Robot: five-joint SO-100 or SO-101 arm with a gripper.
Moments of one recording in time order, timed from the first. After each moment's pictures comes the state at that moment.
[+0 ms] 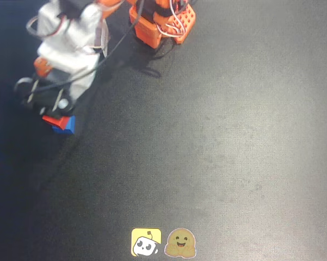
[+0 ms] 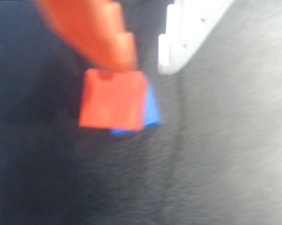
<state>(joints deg) 32.7 118.3 104.8 73.4 68.8</state>
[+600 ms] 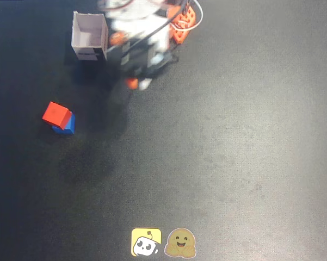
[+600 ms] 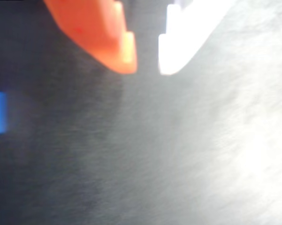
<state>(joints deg) 7.2 159.3 133.6 79.2 79.6</state>
